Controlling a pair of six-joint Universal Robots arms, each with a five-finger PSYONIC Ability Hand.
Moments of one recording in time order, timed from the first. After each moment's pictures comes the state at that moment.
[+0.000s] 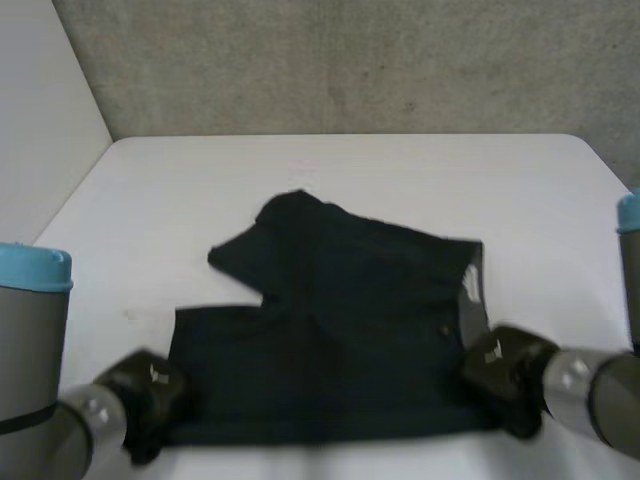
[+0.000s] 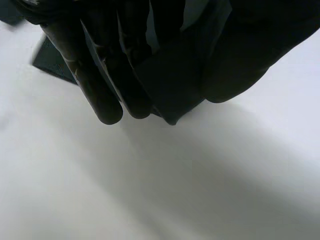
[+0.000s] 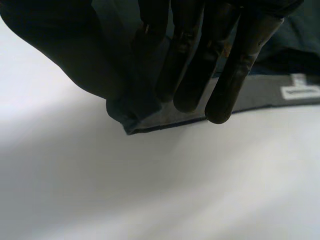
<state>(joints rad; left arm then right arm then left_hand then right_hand) 4.28 -1.71 -1.87 2.66 -1.61 3.81 1.92 -1.37 1.72 0.60 1.41 2.23 1.14 1.19 1.19 1.19 0.96 0.97 1.16 1.20 1.19 0.98</state>
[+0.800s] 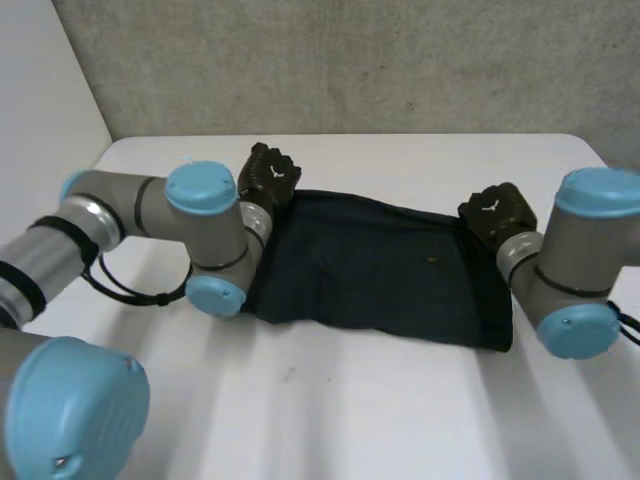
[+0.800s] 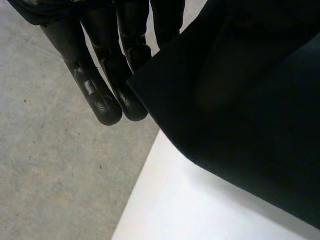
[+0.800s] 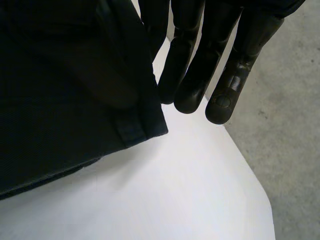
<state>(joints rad) 4.16 -2.69 -0.60 3.28 -1.61 3.94 1.88 -0.90 1.32 -0.18 1.54 2.45 1.14 1.19 1.18 1.19 0.96 0.97 1.16 1.20 1.19 0.99</state>
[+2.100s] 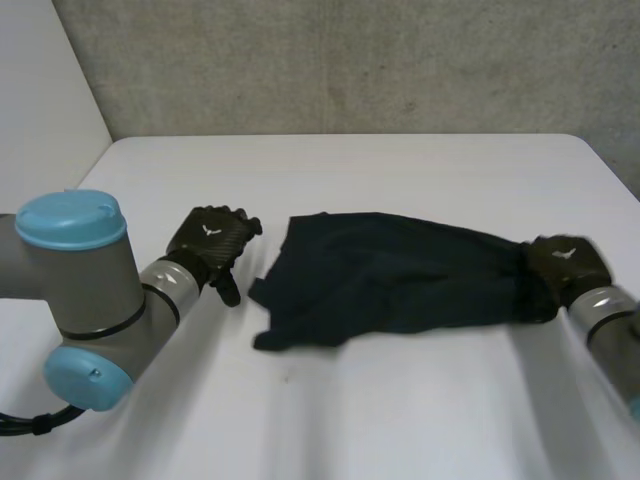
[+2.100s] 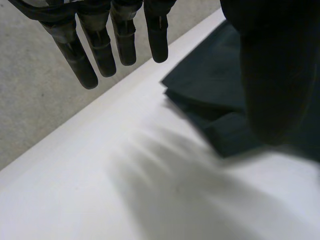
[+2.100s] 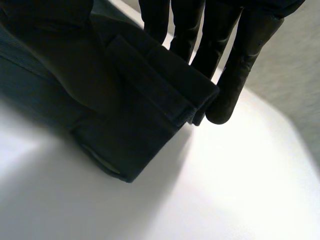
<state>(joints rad) 4.29 -2.04 -1.56 3.32 -1.47 3.49 1.67 -1.23 1.83 -0.27 1.44 2.73 0.34 0.32 0.33 0.32 0.14 0.91 1.15 1.16 1.19 0.89</state>
